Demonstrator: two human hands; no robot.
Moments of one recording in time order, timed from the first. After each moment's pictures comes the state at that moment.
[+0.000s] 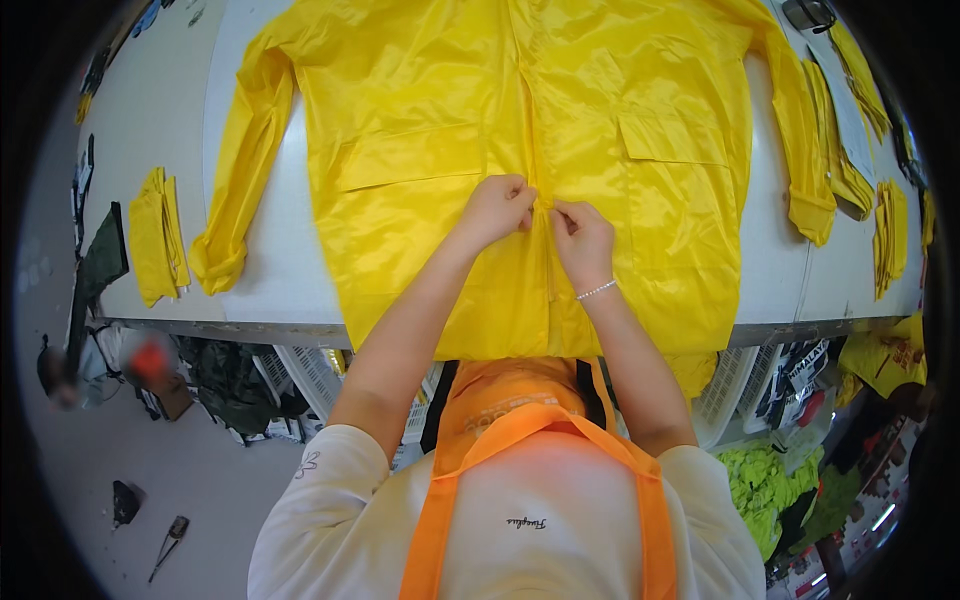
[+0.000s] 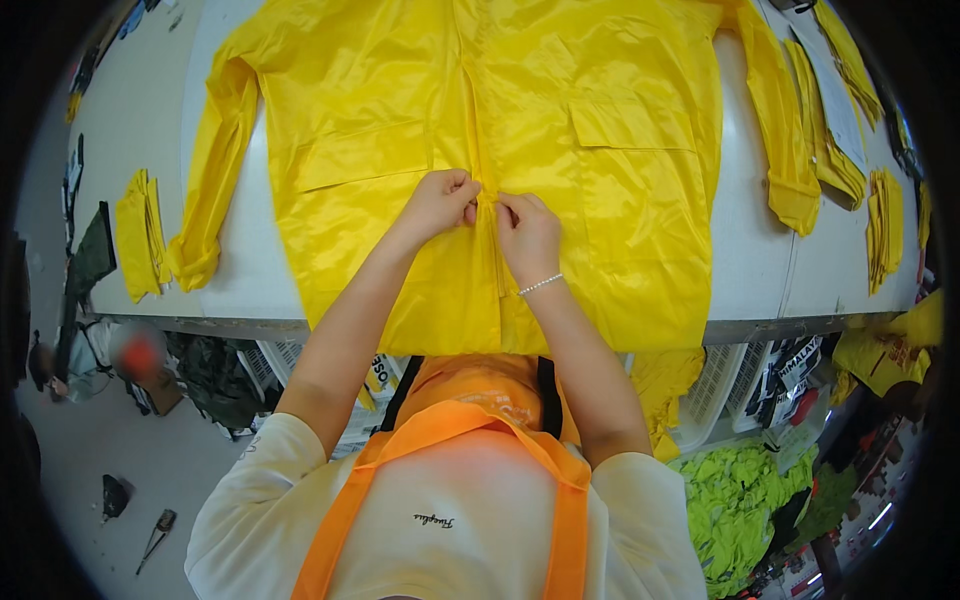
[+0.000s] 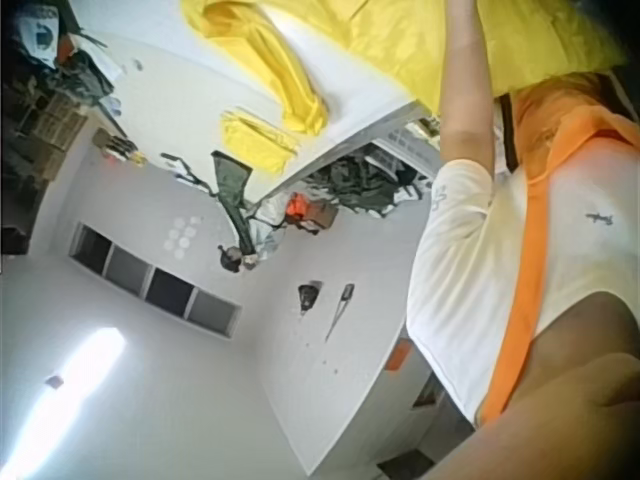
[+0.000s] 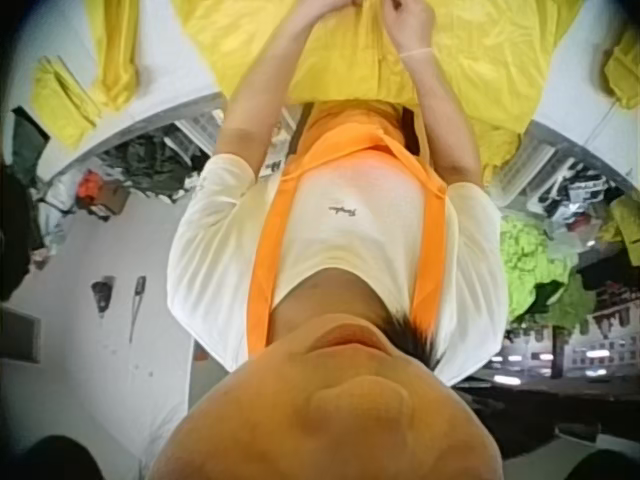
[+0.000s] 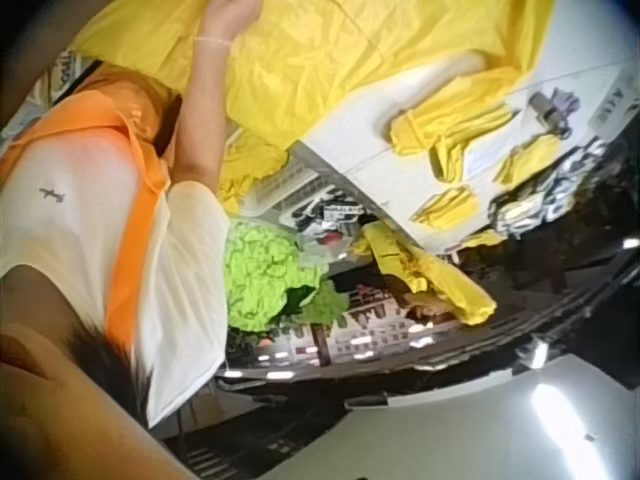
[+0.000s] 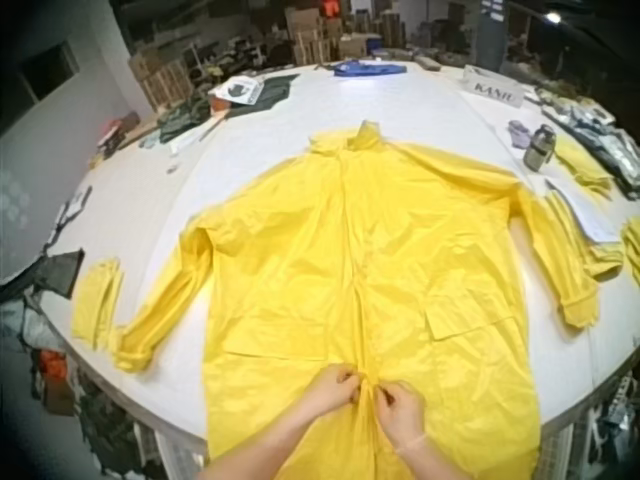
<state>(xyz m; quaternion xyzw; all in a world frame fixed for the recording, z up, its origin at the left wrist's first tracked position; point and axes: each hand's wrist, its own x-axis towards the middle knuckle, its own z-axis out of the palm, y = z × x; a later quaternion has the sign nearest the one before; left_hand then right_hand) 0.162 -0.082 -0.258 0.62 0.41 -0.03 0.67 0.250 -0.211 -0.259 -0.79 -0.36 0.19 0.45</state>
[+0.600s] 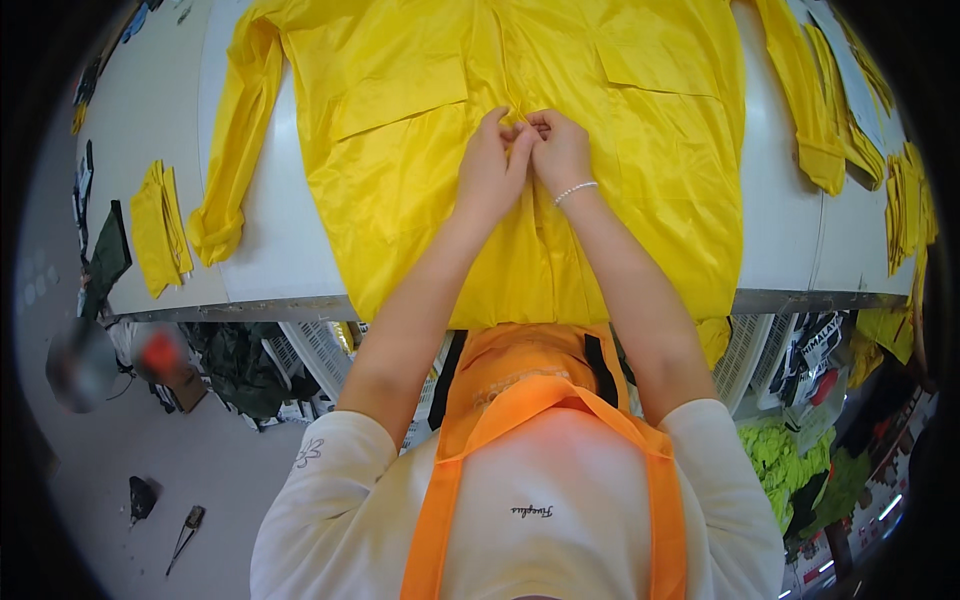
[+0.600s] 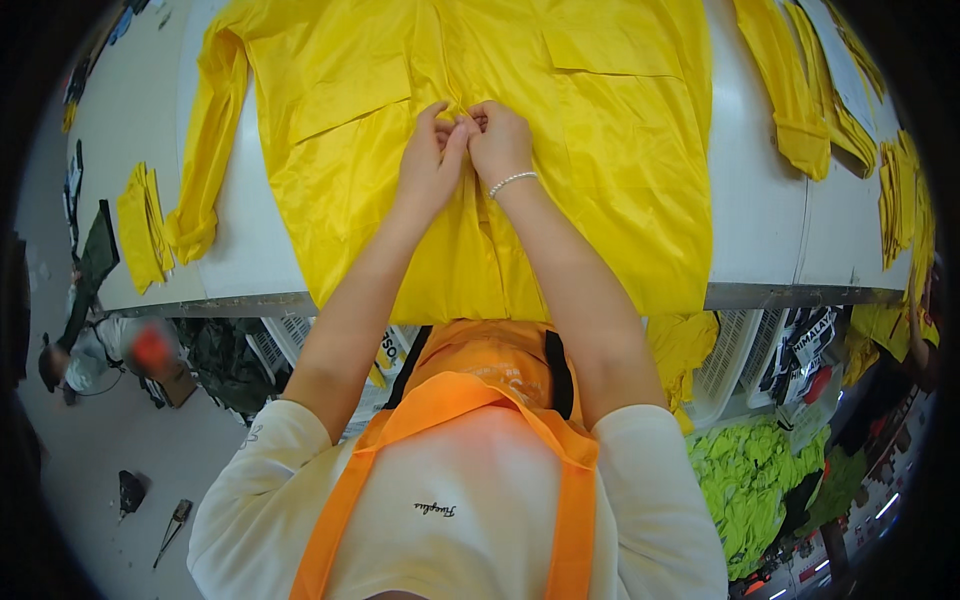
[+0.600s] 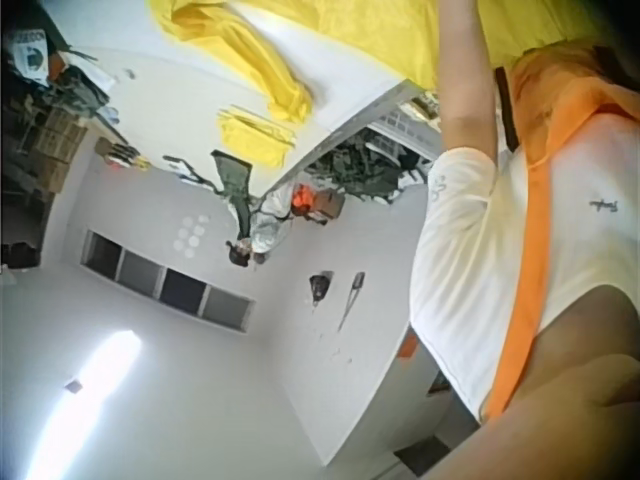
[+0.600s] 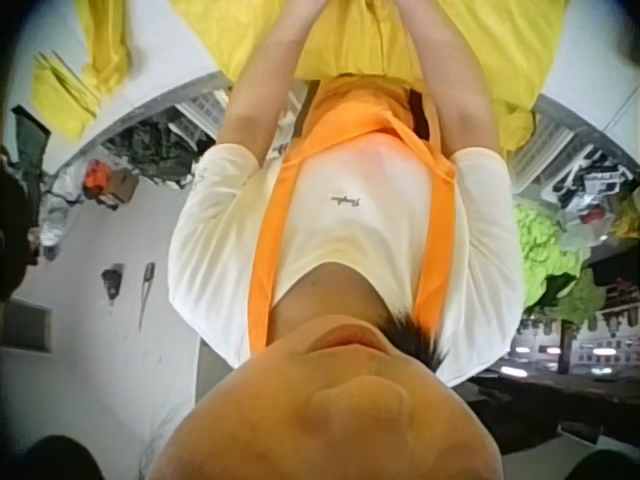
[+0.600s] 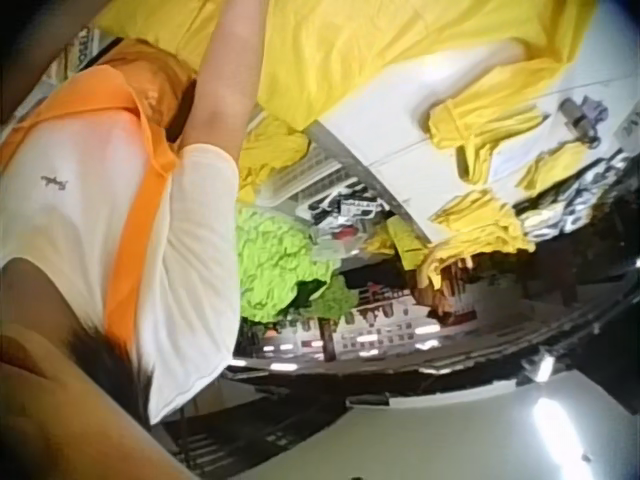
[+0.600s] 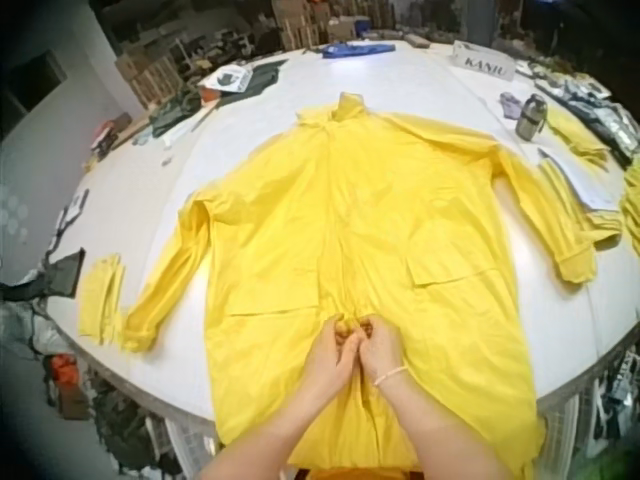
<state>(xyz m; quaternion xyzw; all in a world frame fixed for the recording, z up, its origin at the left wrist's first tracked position) 0.156 -0.117 -0.248 0.80 0.38 0.24 0.39 0.262 -0.164 -0.266 -0.78 -0.29 0.27 0.48</state>
